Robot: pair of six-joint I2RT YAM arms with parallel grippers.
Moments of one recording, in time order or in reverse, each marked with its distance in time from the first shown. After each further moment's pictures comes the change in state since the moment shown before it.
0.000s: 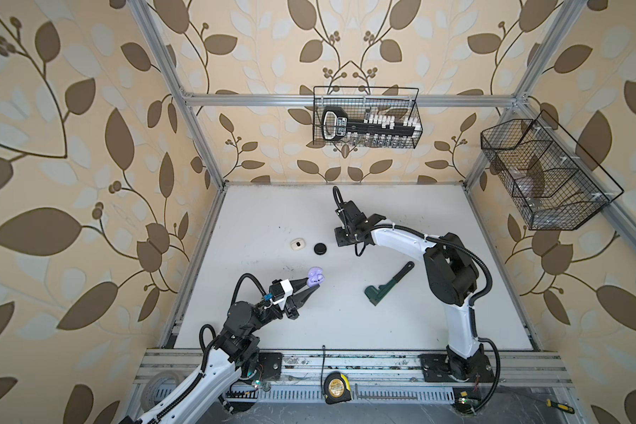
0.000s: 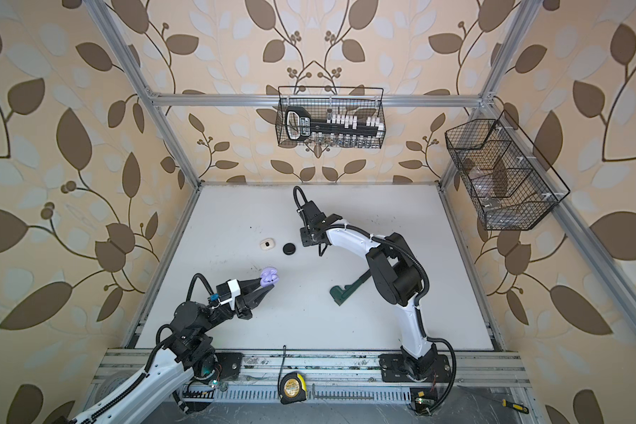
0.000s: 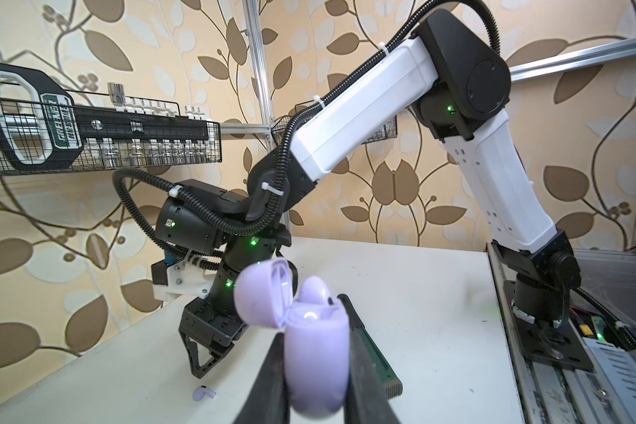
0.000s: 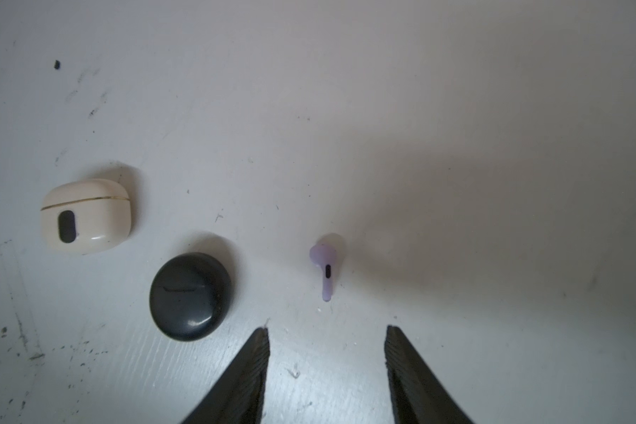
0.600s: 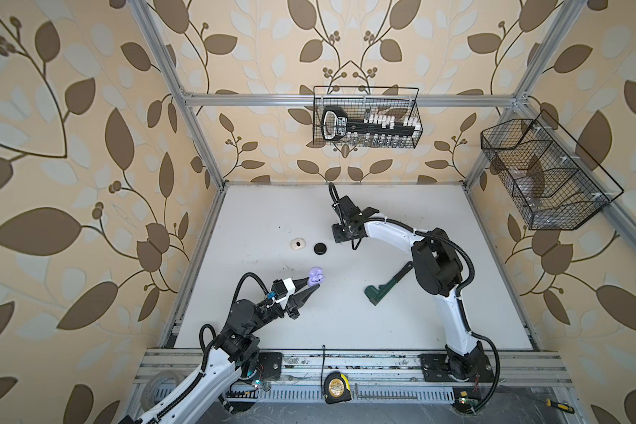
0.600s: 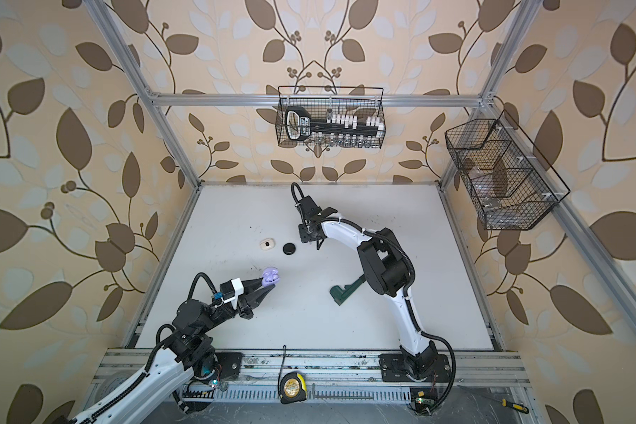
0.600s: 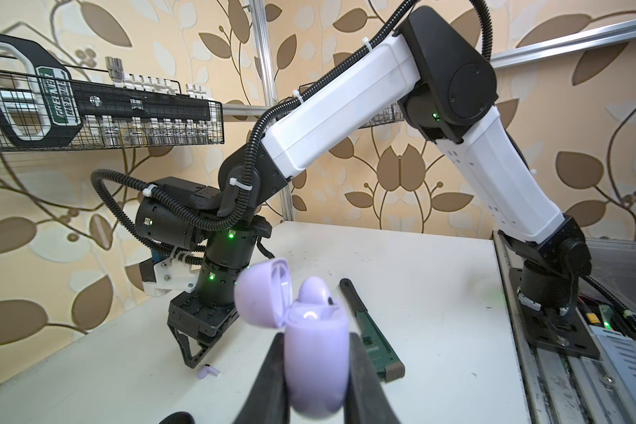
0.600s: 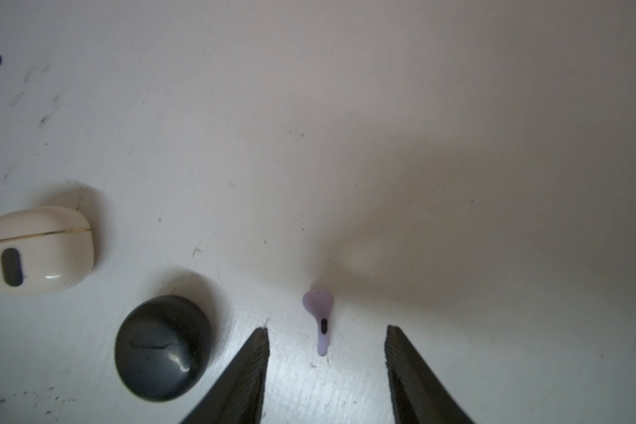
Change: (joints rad) left arm 0.000 0.001 0.000 -0.048 -0.020 0.018; right arm -0.022 0.127 0.155 -0.084 -0.032 -0.017
